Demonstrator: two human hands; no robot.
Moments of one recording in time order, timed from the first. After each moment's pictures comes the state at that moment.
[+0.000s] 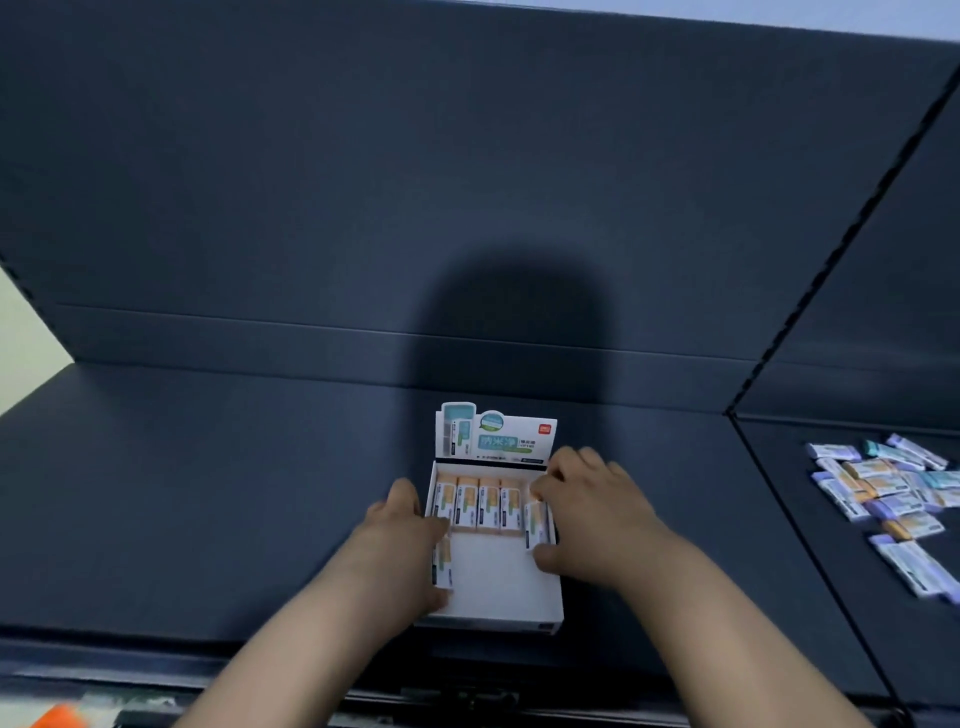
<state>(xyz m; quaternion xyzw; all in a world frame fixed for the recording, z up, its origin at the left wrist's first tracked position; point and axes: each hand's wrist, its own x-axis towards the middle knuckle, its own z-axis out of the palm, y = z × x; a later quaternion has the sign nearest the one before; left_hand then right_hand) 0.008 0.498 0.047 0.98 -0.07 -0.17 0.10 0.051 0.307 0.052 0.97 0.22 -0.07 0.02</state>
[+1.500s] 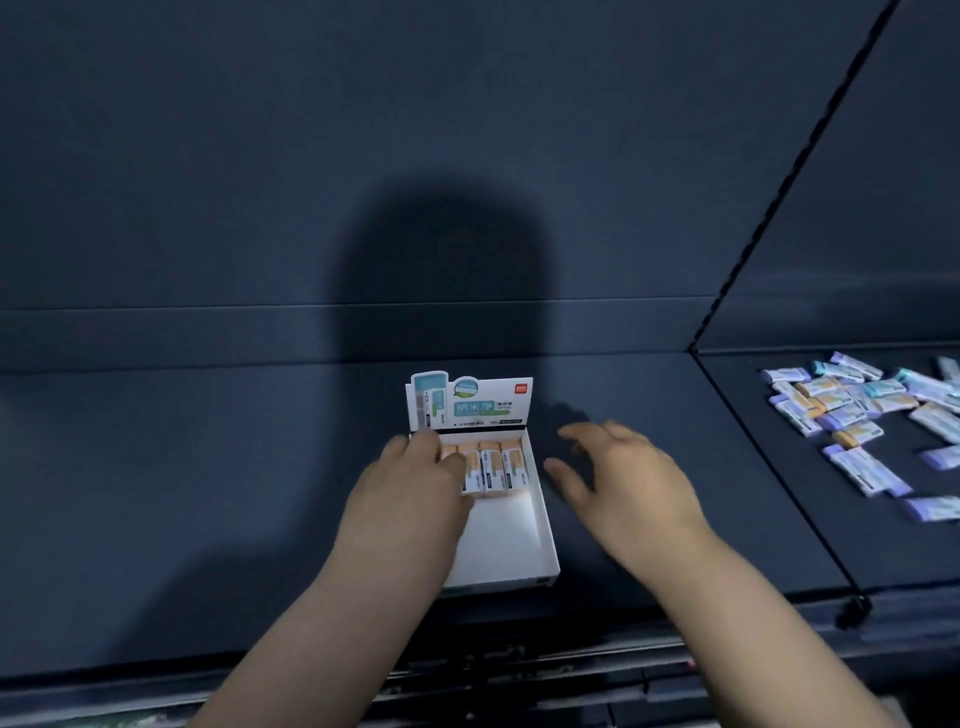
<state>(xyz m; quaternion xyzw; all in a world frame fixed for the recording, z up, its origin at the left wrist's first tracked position) 0.013 0.479 0.059 0.99 -0.16 0.02 0.06 0.014 0.298 0.054 0.98 0.01 0.06 -0.17</state>
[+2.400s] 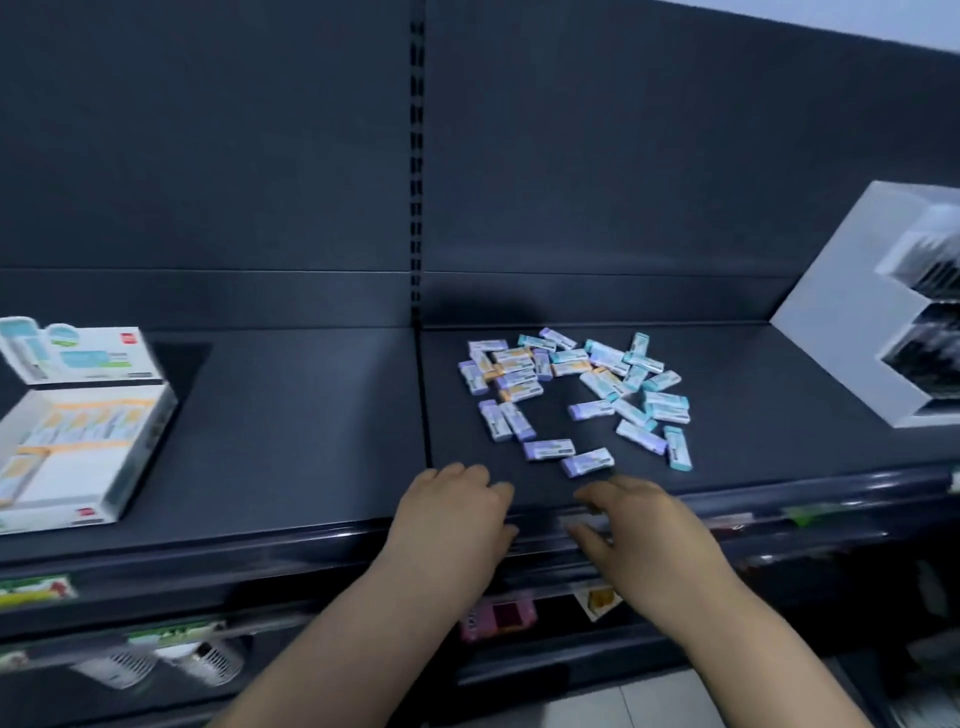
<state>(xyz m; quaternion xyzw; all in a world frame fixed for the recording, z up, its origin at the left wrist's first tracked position) -0.084 0.108 0.044 0.96 -0.28 0.00 0.05 -0.125 -0.063 0.049 0.99 0.00 0.02 -0.12</state>
